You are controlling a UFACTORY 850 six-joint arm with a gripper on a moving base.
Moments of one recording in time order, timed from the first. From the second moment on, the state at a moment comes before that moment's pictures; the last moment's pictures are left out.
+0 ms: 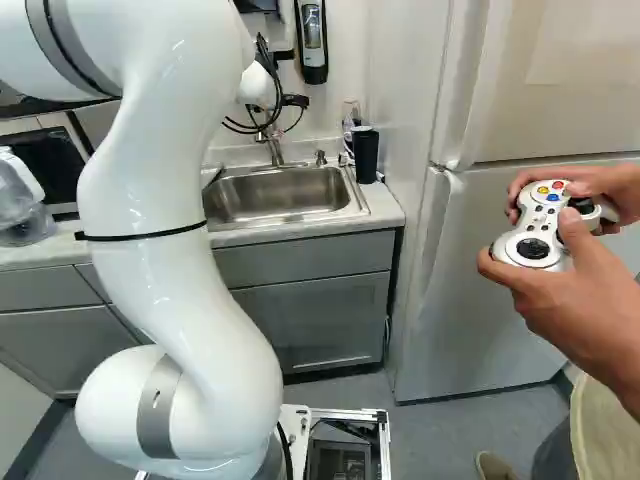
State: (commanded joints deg) arm 4.7 -20.6 -83.4 0.0 13.0 0.0
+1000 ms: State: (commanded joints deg) arm 4.7 -23.1 -86.3 0.0 13.2 0.0
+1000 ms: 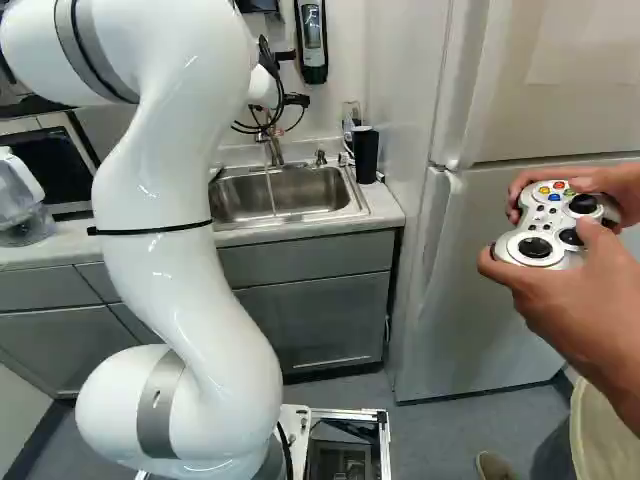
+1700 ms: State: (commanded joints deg) arm 6.3 -13.5 -75.2 0.0 13.2 0.0
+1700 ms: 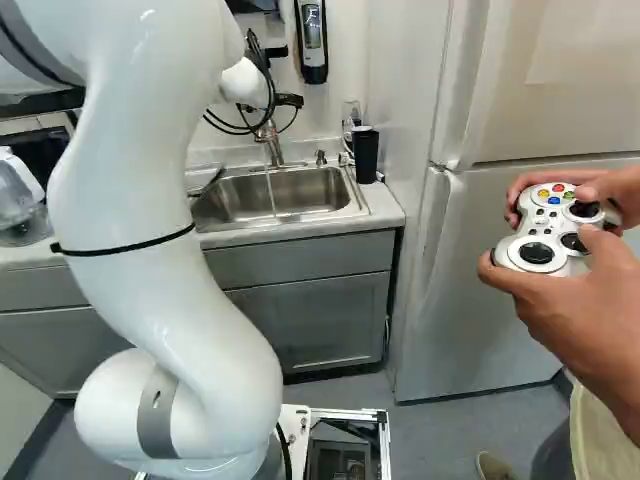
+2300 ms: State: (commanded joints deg) arm 8.8 -5.1 -66.1 0.0 7.8 0.0
